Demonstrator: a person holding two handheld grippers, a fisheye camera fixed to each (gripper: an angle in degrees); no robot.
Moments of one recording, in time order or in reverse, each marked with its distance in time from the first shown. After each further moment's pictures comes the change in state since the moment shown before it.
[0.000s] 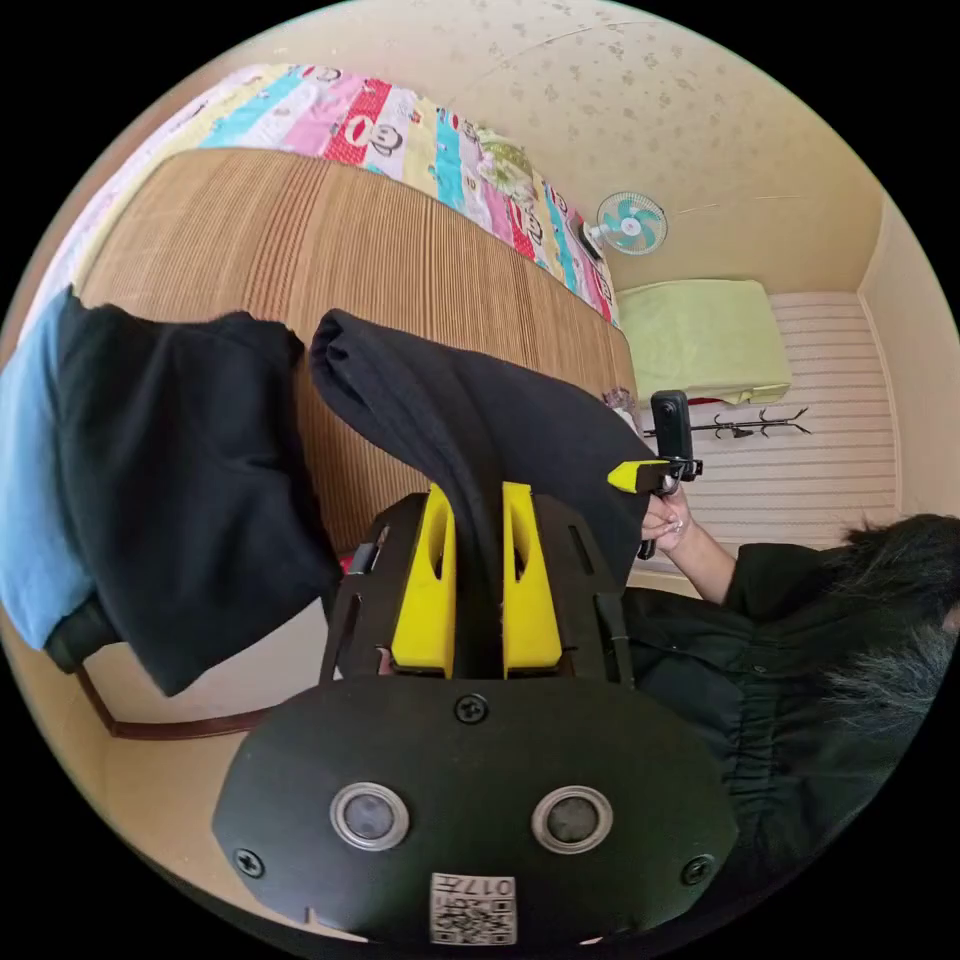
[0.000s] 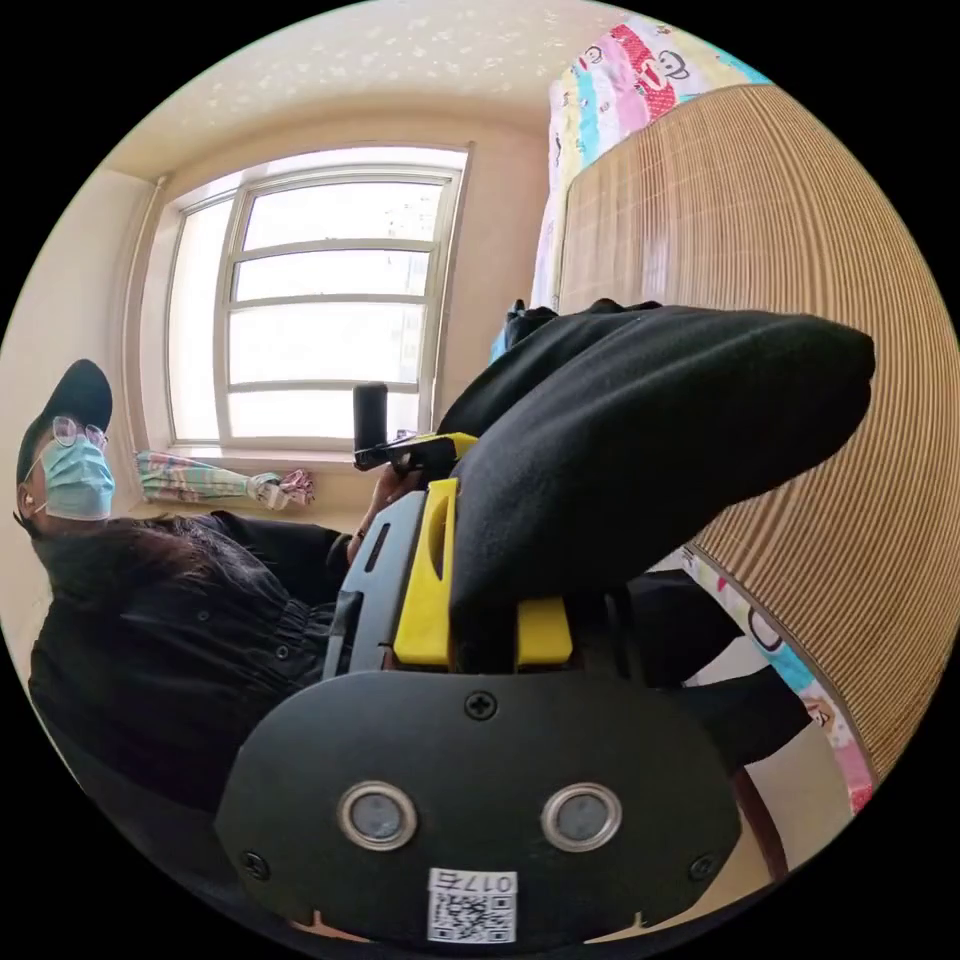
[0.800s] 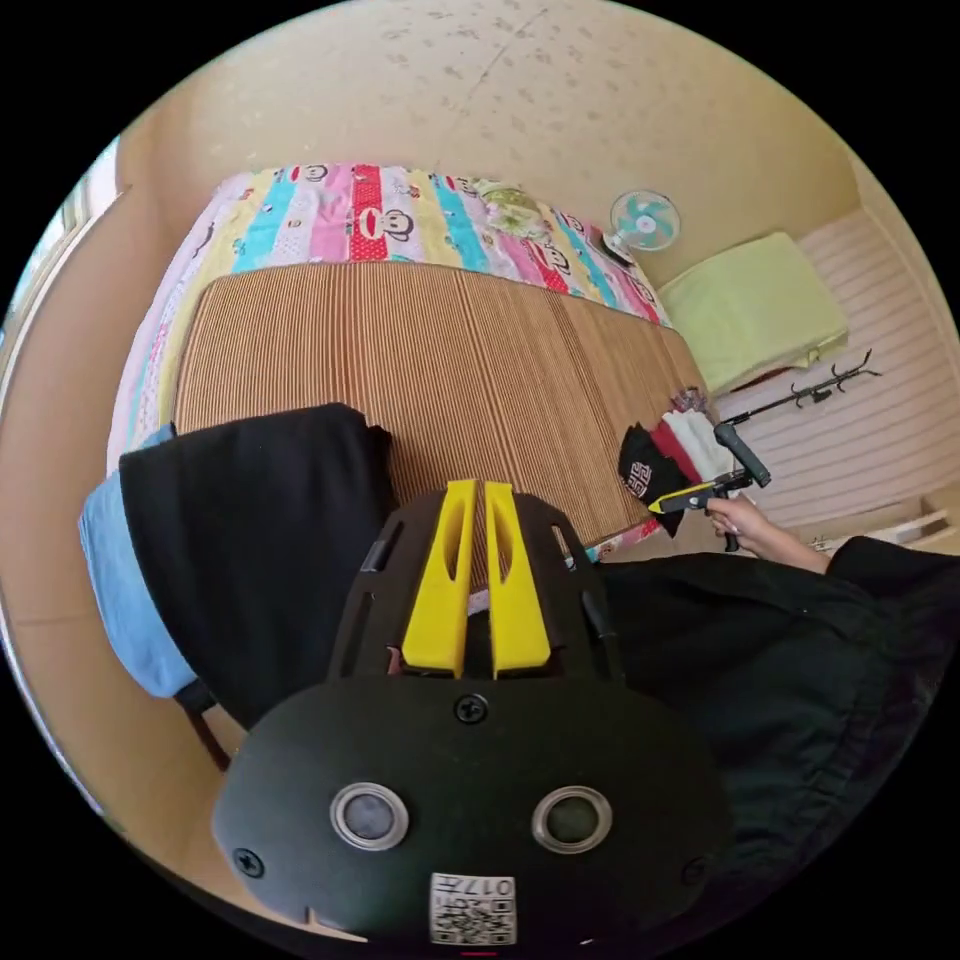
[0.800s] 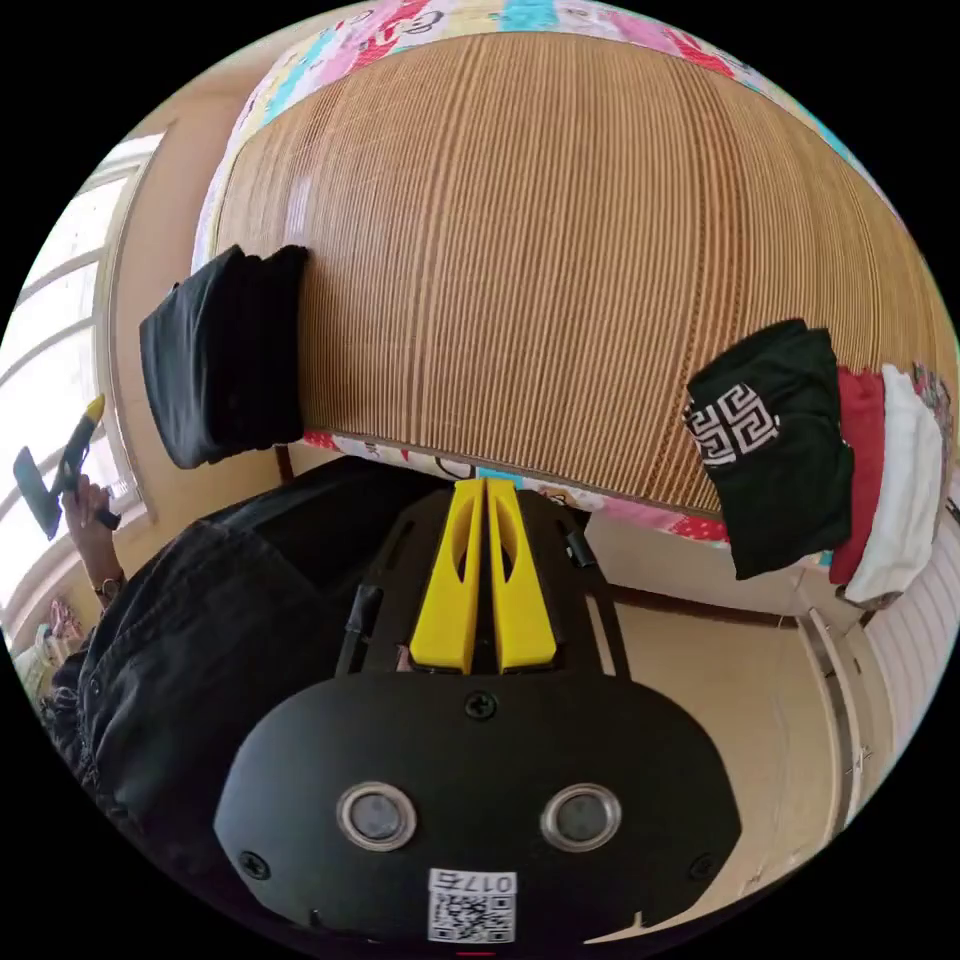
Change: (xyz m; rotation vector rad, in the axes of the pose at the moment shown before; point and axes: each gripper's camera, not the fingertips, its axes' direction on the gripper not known) left arm 0.069 -0.001 0.048 0.050 -0.346 0.232; right arm -0.003 0.120 -0.050 -0.074 0.860 0.557
